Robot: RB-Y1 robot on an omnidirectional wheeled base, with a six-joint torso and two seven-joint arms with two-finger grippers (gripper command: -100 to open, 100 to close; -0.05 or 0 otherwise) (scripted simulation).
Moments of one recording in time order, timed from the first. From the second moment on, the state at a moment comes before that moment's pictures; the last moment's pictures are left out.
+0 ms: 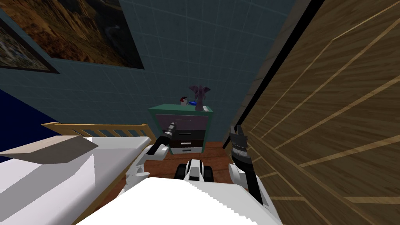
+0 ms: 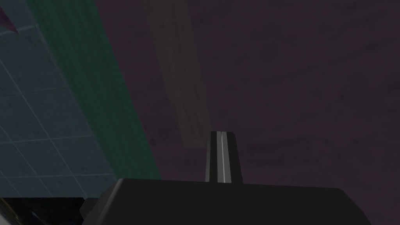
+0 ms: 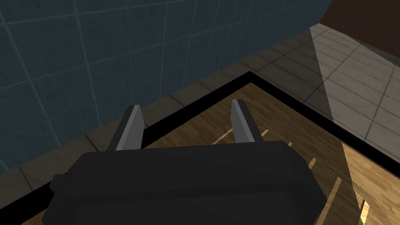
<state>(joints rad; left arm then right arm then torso) 0.26 0.15 0.00 -2.13 -0.08 0.21 0.04 0.50 -0.03 -0.05 -2.20 0.06 -0.62 -0.11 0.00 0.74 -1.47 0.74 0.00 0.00</state>
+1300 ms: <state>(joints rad) 0.31 0.17 -0.01 -2.28 -0.08 0.31 0.04 0.50 -0.03 -0.05 -2.20 0.06 -0.62 -0.11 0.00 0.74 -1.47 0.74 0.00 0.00</state>
